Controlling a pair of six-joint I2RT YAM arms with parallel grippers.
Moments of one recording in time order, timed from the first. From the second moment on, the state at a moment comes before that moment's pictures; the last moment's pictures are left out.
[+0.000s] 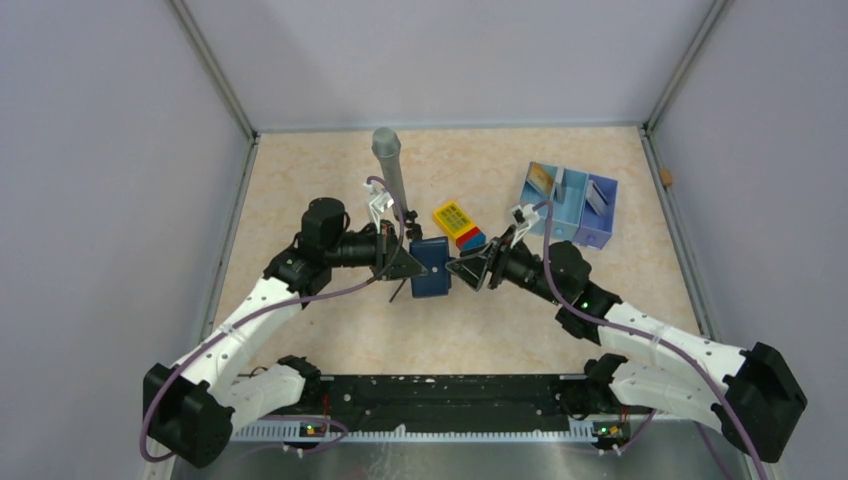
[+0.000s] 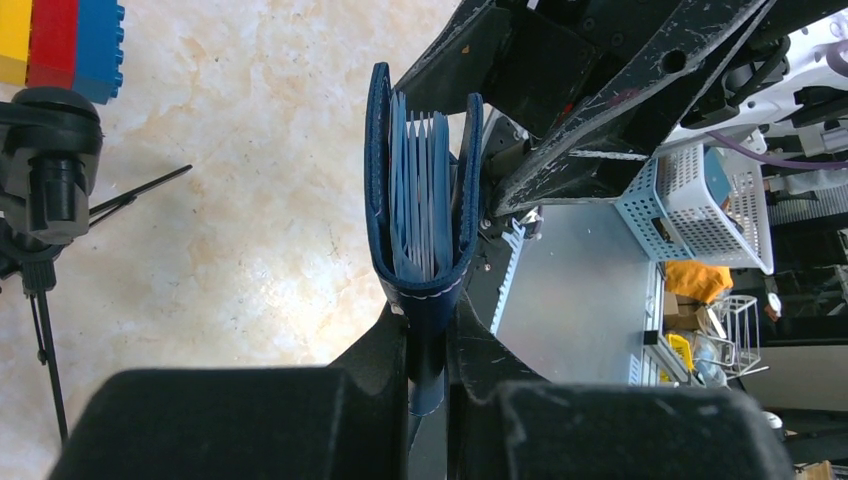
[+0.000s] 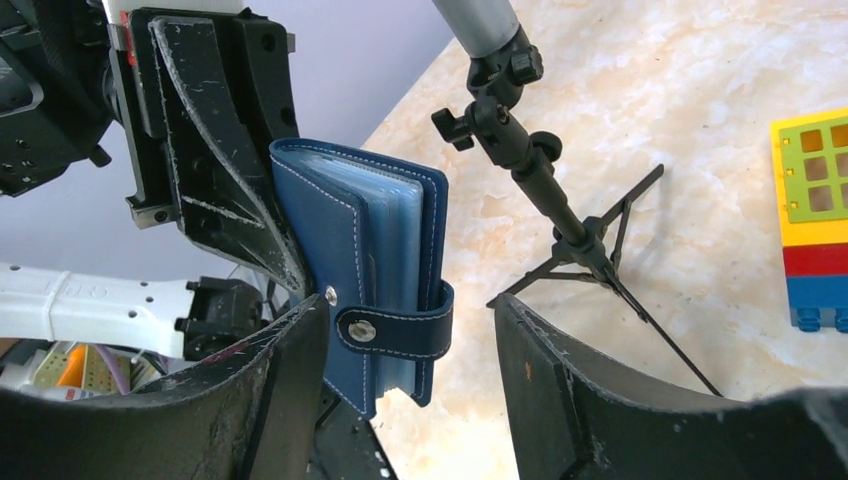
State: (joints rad) left arm -0.46 1.03 0.80 -0.18 0.87 -0.47; right arm 0.81 0.95 0.51 0.42 -0.18 0.61
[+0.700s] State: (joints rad) left arm -0.46 1.03 0.80 -0.18 0.87 -0.48; right arm 0.77 1.03 0.49 0.60 -0.37 0.66
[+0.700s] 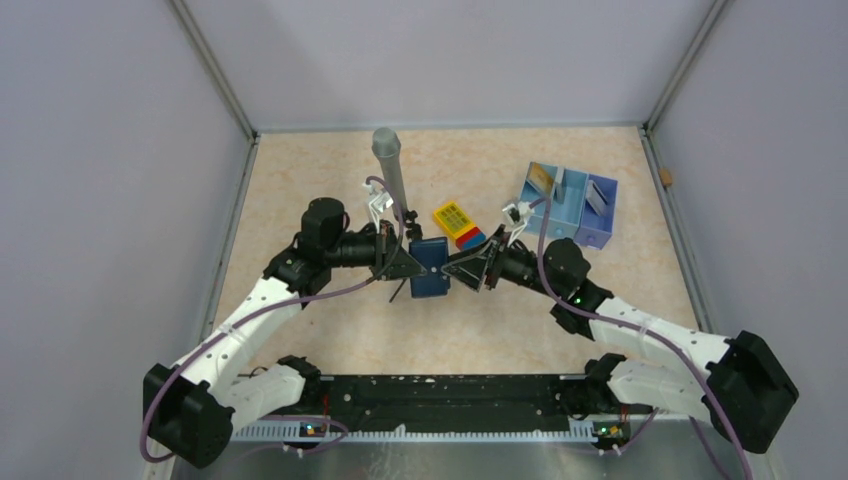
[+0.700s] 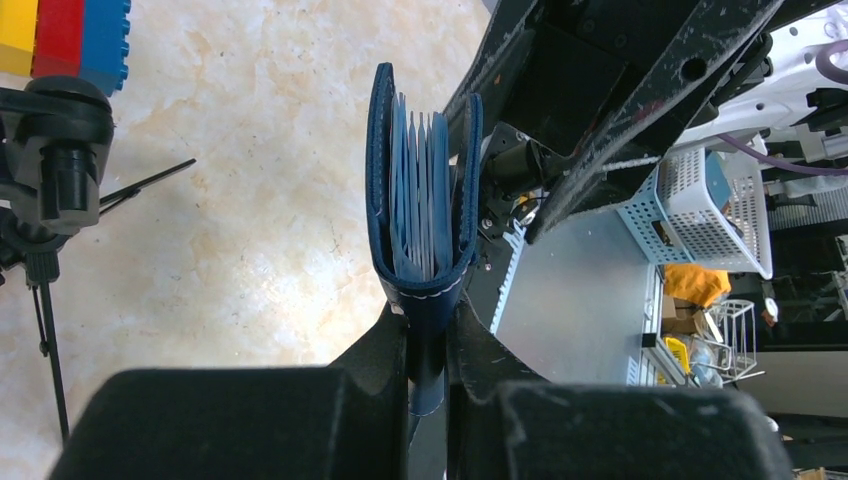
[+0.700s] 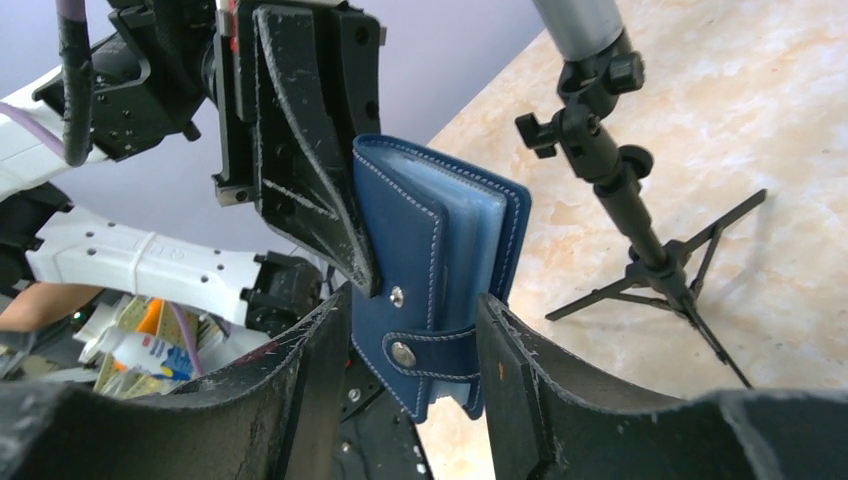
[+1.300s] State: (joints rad) left arm -0.45 1.03 0.80 -0.15 0.90 -0.50; right arm 0.74 0.91 0.46 0.45 -0.32 0.60
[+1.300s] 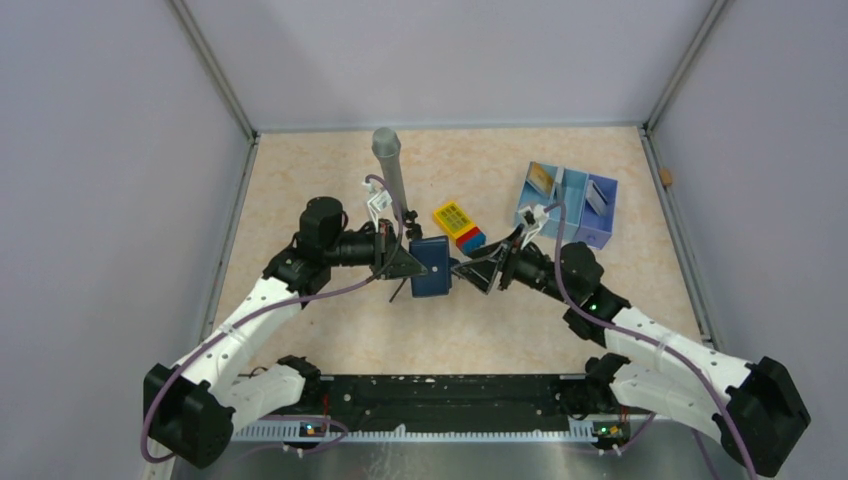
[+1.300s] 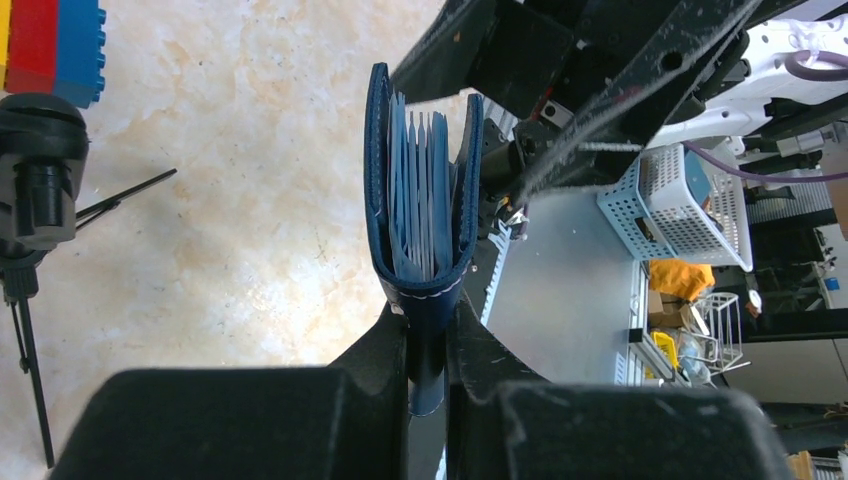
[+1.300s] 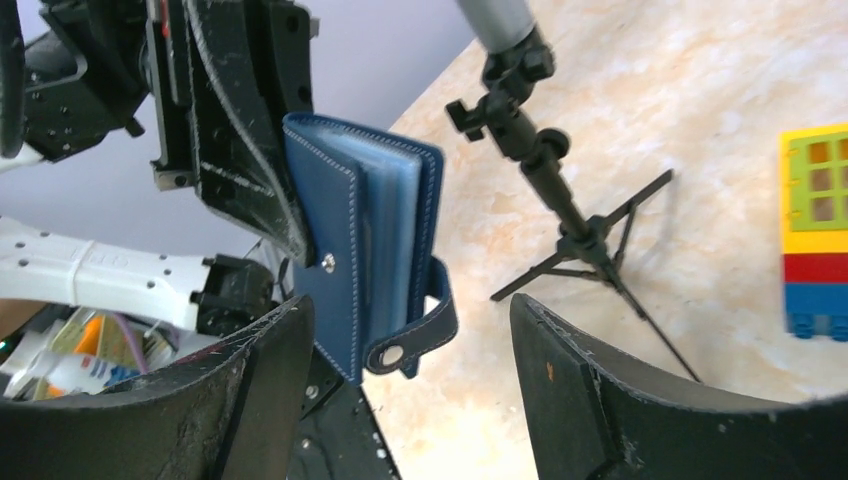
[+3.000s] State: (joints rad) left arm -0.43 1.07 0.79 -0.26 0.73 -0.47; right arm 0.92 1.10 0.63 0.15 0.09 0.72
